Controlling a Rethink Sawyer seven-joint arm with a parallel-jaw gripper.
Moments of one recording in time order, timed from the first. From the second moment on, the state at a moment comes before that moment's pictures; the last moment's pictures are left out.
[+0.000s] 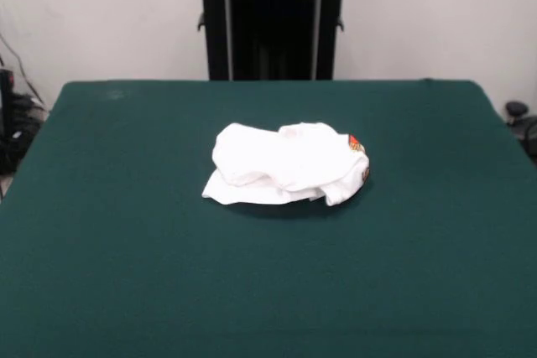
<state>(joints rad) 0.02 -1.14 -0.06 2.16 0.00 0.35 1.58</state>
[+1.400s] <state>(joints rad) 0.07 -0.52 -0.14 2.01 0.10 -0.15 1.58</state>
